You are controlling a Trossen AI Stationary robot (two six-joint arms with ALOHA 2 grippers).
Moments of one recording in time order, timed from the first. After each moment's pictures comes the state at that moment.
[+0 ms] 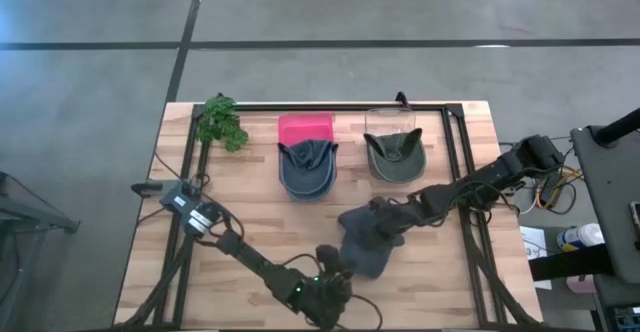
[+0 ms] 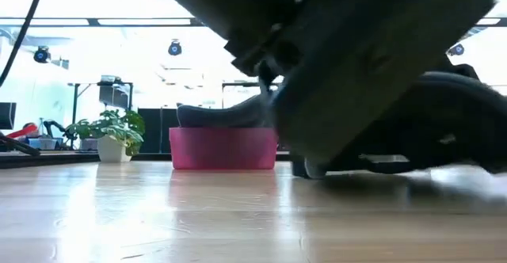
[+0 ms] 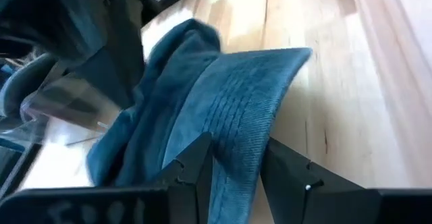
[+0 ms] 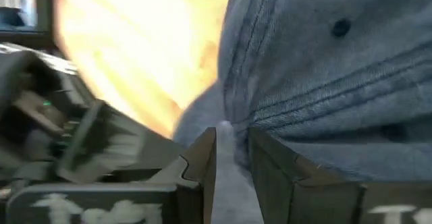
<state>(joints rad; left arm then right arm) -0.61 2.30 1.70 -0.19 -0.94 -0.10 0.34 1.46 0.78 -0.15 -0.03 1.49</state>
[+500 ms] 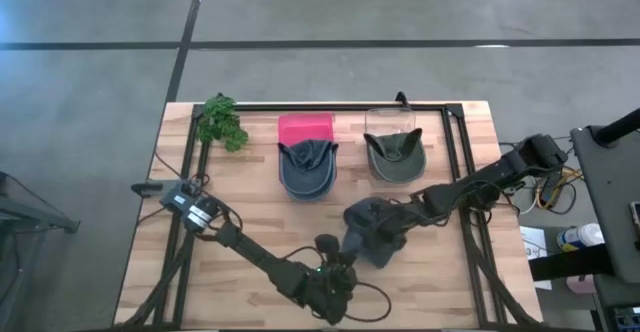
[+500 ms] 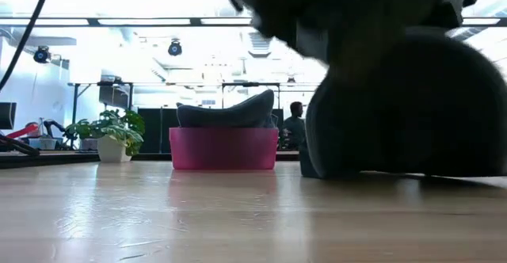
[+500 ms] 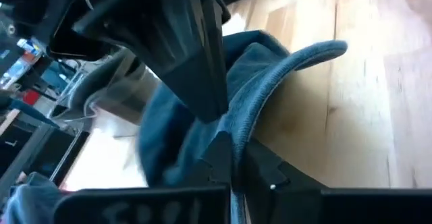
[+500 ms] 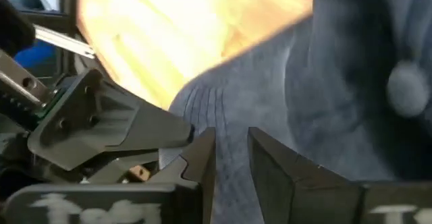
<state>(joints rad) -0.58 2.27 1.77 -0.33 -1.03 -0.17 0.35 1.44 0.78 -0.12 -0.06 1.45</state>
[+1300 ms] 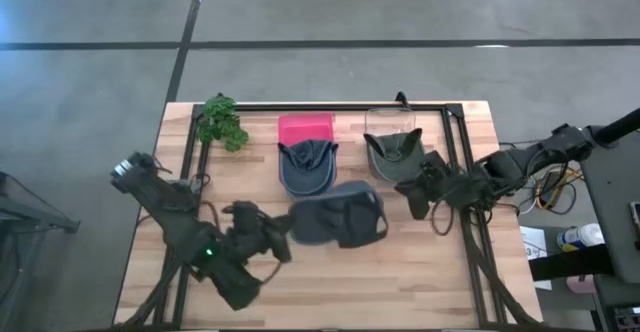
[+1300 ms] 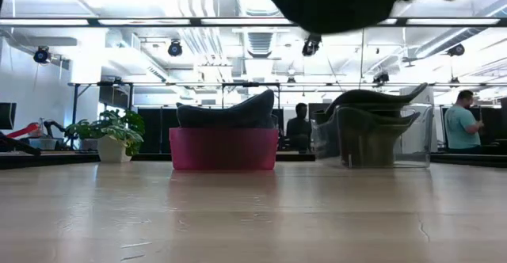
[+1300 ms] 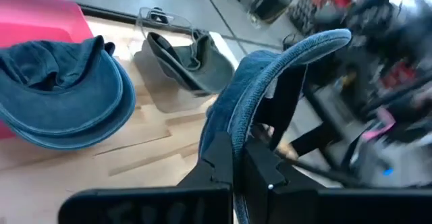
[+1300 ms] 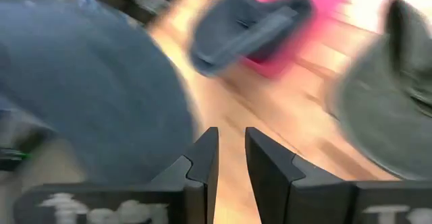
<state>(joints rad) -0.71 1.64 1.74 -1.07 -1.14 -1.74 0.42 1.00 1.07 -0.81 0.53 1.12</state>
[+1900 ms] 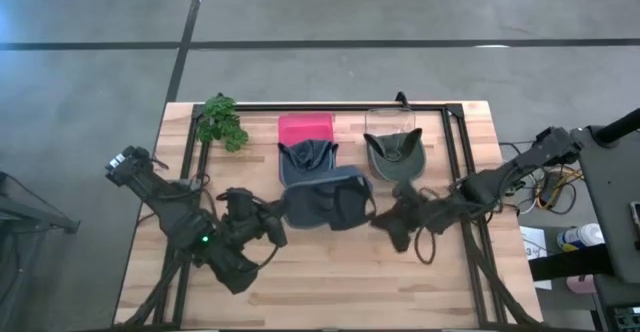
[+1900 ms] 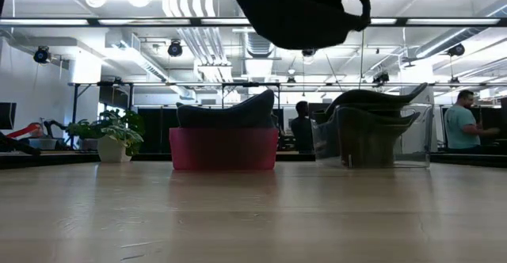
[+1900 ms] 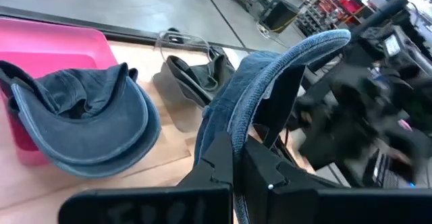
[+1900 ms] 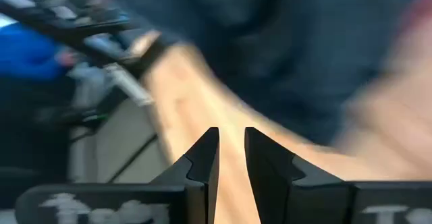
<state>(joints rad) -0.68 1.55 1.66 -1.12 -1.16 -1.73 0.50 1.21 1.08 -0.53 0.41 1.16</state>
